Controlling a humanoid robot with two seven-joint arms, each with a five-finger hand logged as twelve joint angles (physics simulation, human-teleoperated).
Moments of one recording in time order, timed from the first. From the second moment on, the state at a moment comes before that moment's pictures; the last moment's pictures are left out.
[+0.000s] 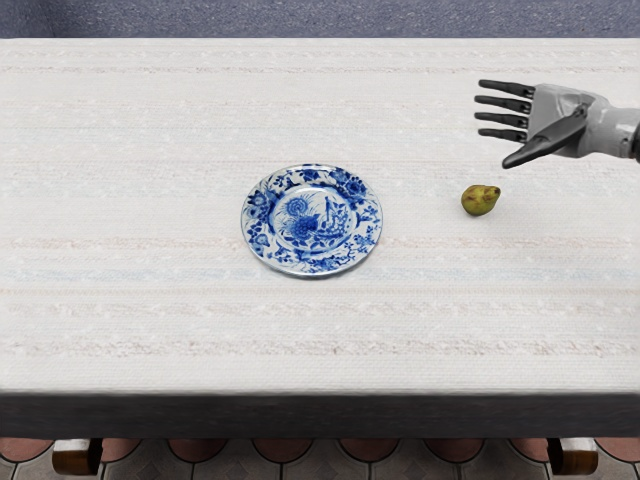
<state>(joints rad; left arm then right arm) -0.08 0.00 0.00 -0.10 -0.17 -0.05 0.15 1.17 -0.76 0.09 0.87 0.20 0.61 -0.11</state>
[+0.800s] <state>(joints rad) -0.08 0.00 0.00 -0.10 -0.17 -0.05 0.15 1.10 -0.67 0.19 0.82 -0.45 0.61 0.19</state>
